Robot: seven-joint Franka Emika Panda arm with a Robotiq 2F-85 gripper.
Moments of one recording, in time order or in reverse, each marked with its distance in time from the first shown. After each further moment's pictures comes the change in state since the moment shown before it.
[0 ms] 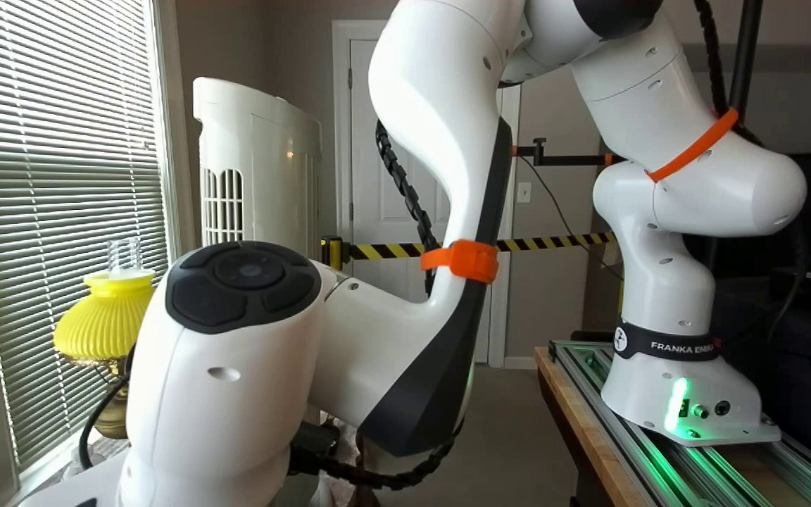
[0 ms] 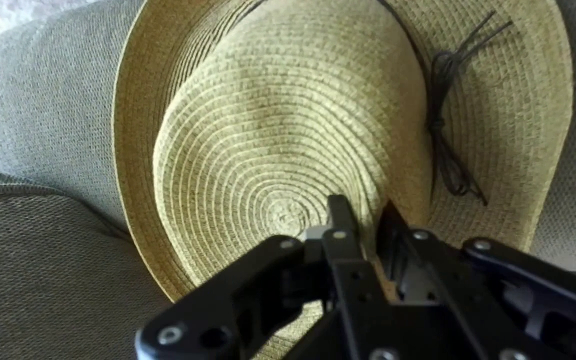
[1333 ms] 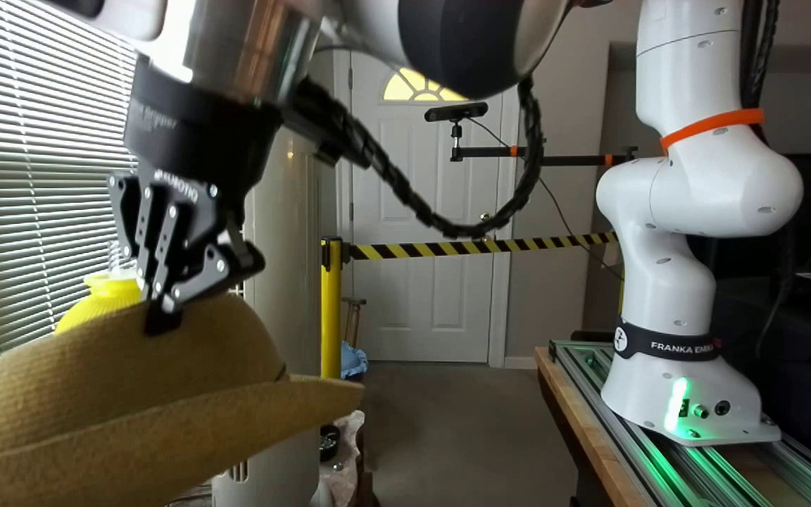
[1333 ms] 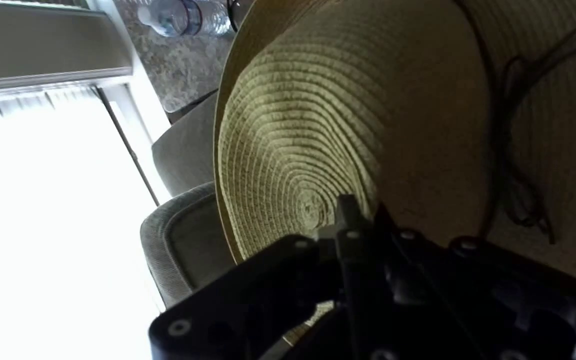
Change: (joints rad) arm -0.100 -0.587 0.138 -0.155 0.323 -0.281 -0.005
